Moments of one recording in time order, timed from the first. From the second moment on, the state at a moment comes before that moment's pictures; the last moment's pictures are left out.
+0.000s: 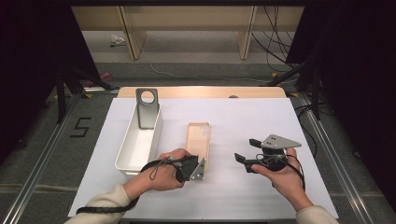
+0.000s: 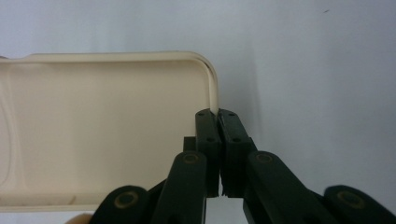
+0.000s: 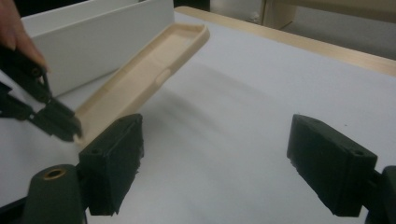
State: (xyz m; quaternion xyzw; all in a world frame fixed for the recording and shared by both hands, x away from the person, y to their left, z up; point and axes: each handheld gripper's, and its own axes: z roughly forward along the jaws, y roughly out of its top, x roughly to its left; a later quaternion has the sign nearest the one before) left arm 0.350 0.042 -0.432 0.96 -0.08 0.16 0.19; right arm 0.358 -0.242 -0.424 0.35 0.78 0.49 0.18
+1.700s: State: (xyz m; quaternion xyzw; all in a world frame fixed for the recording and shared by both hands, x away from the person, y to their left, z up) left arm 0.323 0.025 -0.429 0.96 -0.13 0.16 0.20; right arm 0.406 -0.183 -0.418 0.39 0.73 0.56 0.01
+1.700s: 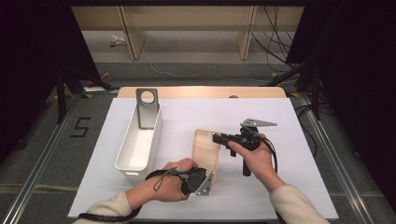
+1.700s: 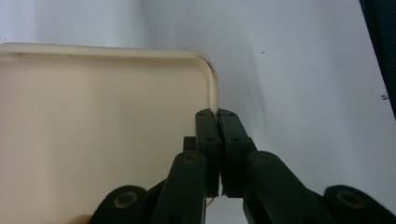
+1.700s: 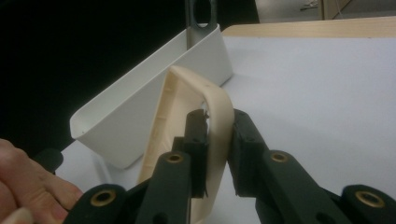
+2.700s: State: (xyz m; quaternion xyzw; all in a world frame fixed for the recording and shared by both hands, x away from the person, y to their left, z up) left arm 0.329 0.068 -0.409 0.89 0.04 0.15 0.42; right arm 0.392 -0.184 -0.394 0.35 0.72 0.60 0.06
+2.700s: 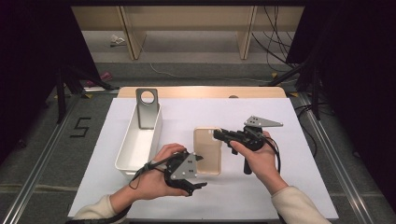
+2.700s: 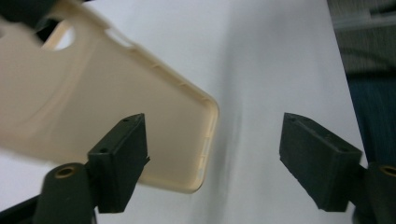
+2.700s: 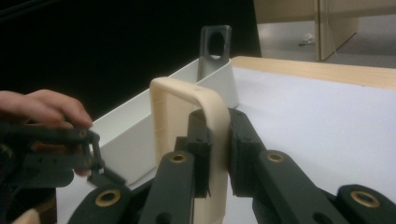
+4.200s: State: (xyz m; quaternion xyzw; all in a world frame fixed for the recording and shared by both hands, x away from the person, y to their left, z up) left arm 0.383 0.076 -0.383 0.74 0.35 0.15 0.56; right arm 0.391 -0.190 -0.394 0.35 0.71 0.60 0.10
